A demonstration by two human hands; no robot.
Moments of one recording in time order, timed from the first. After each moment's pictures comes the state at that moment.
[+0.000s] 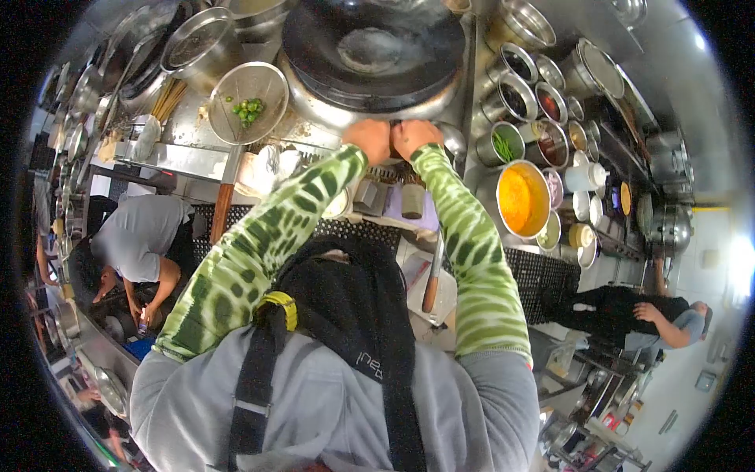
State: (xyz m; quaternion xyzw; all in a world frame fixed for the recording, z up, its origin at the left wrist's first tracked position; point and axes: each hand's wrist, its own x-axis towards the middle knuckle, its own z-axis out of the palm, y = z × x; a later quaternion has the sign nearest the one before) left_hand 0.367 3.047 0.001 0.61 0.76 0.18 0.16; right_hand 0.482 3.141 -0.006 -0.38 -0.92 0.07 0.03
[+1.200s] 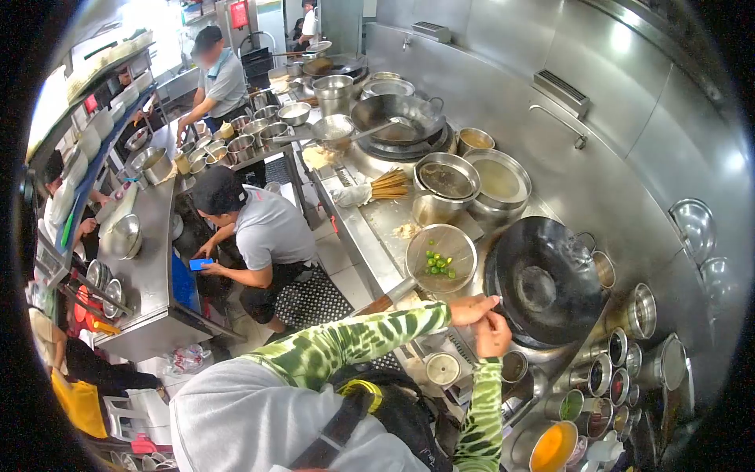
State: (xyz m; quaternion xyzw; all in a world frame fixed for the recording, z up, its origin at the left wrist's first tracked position) left_hand 0.250 2.898 0.095 0.38 0.67 0.52 0.37; right_hand 0.372 2.983 0.064 -0.23 -0.73 0.56 0.31
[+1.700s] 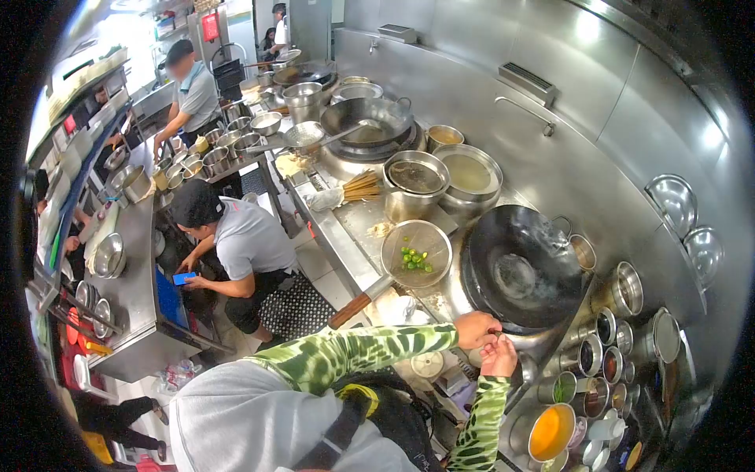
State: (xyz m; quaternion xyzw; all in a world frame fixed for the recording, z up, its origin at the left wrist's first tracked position) left_hand 0.333 2.939 0.088 0.64 0.61 0.45 0.11; right_hand 0.482 3.021 0.059 -0.26 -0.40 0.82 0.31
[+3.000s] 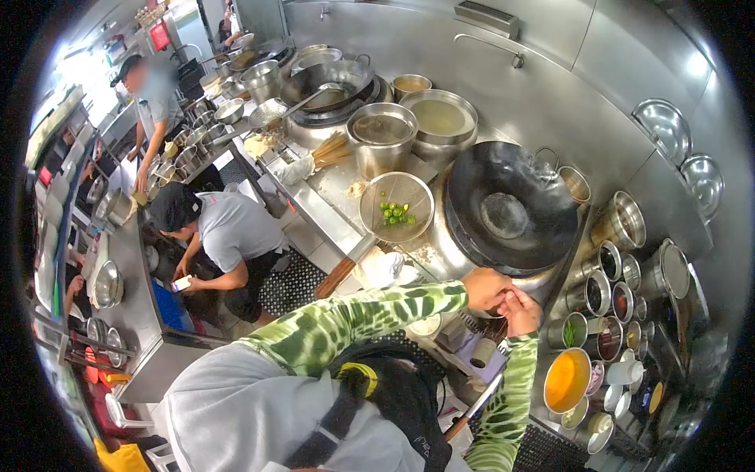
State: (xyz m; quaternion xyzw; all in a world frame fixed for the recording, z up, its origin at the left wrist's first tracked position) left_hand 0.365 2.986 0.091 0.68 0.61 0.41 0.09; right_hand 0.523 3.083 0.065 -0.26 -0.55 0.75 0.25
